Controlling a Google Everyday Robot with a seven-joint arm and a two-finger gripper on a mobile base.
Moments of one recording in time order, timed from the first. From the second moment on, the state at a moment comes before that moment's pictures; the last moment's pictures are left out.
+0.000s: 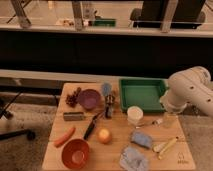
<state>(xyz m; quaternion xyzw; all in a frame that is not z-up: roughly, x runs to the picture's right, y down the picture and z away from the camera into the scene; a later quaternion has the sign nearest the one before) 0.293 0.114 0.680 -0.28 0.02 0.03 0.96</state>
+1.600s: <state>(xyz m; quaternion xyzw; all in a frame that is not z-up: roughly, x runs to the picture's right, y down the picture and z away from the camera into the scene) 0.293 0.114 0.680 -0.28 0.02 0.03 0.96</state>
